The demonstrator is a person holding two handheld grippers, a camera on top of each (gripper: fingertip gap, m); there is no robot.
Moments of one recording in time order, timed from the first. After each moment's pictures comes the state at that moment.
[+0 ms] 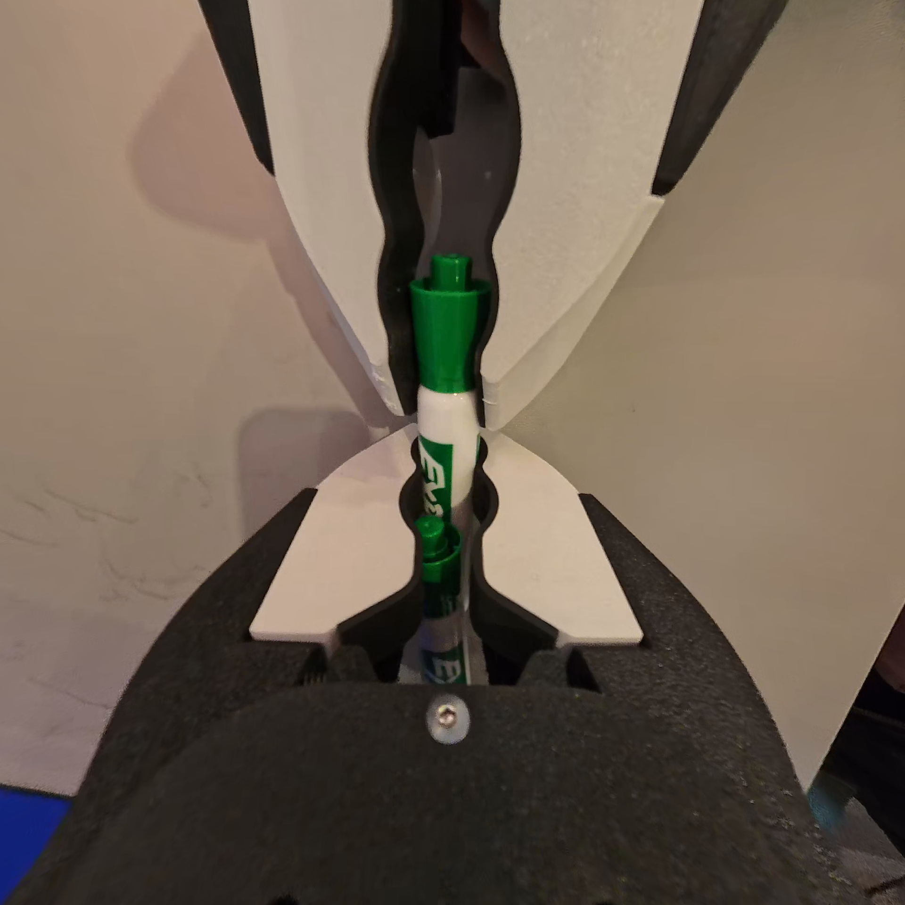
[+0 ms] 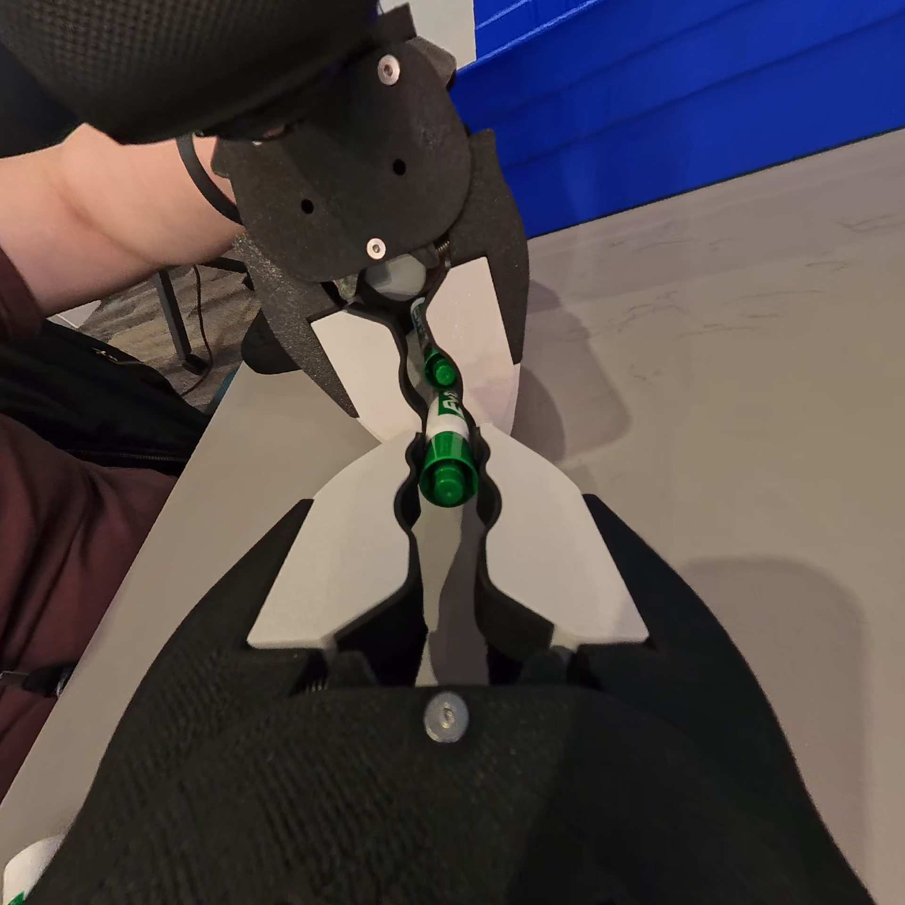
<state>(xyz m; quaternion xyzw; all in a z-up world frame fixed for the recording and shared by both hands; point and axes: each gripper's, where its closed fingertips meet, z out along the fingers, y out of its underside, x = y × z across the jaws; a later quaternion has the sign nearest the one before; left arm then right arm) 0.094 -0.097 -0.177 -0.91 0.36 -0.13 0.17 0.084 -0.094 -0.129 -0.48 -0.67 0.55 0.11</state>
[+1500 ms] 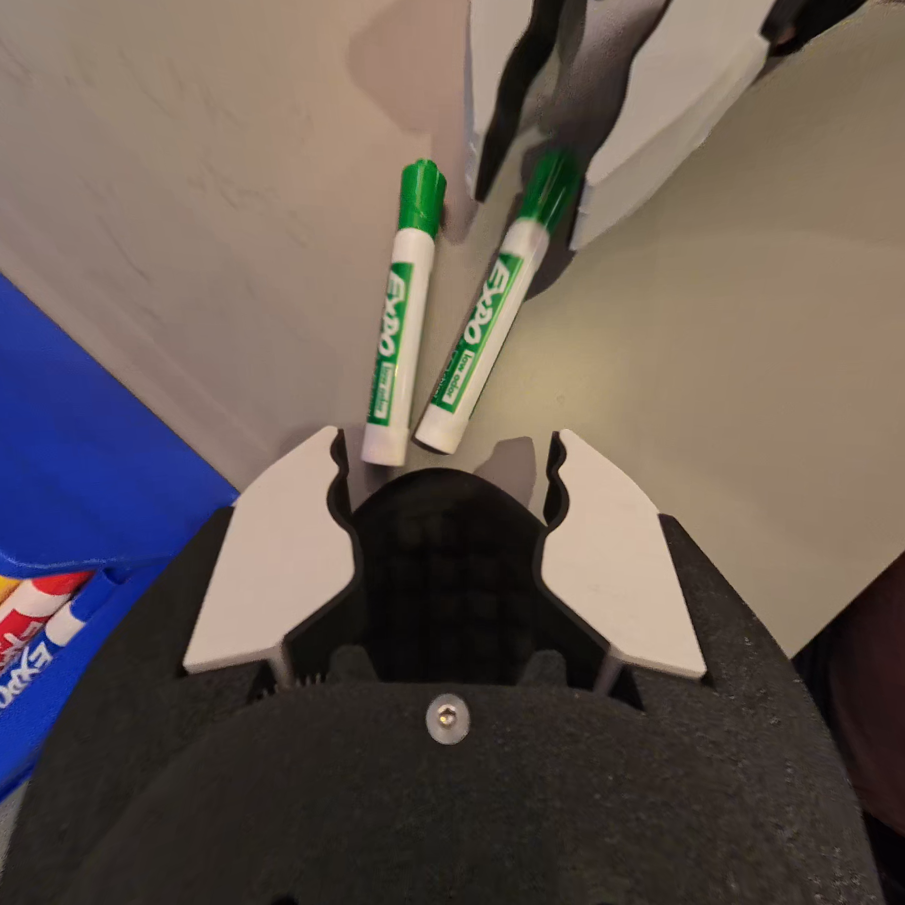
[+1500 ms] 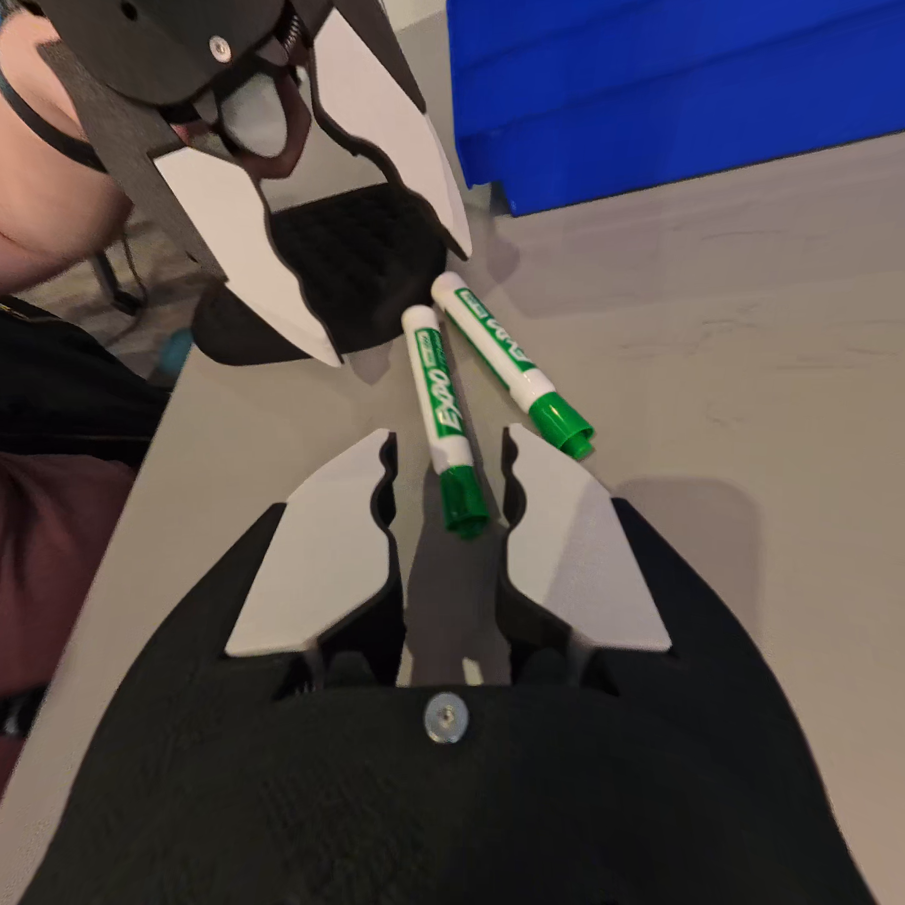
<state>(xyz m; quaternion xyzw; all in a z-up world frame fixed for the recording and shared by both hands) 0.020 -0.187 -0.153 -0.95 0.19 -0.05 0.25 0.062 -0.136 -0.143 -0.50 -0.71 0.48 0.11</state>
